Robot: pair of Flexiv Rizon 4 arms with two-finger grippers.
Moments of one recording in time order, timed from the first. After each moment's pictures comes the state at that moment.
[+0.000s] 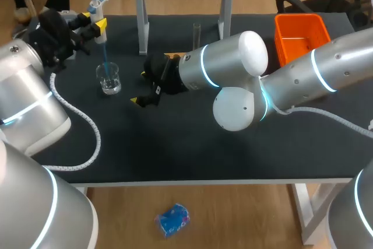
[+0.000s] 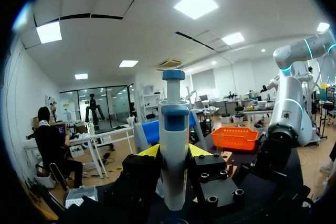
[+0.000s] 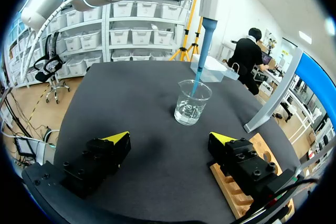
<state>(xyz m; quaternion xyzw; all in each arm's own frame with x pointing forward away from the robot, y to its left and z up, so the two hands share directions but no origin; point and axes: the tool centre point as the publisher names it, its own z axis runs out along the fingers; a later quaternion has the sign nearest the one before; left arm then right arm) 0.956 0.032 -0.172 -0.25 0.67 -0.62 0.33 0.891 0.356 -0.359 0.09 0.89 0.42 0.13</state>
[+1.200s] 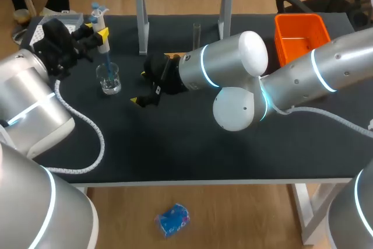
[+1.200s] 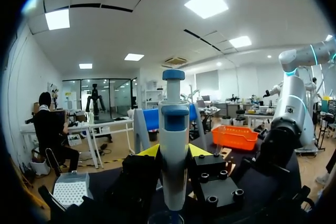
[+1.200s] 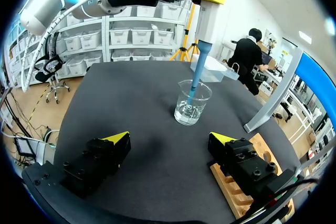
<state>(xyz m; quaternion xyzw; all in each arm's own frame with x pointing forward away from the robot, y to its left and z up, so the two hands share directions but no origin) 0.961 0.034 -0.204 -0.28 0.66 -0.62 0.30 0.890 0.356 -0.359 0.09 0.89 0.42 0.13</state>
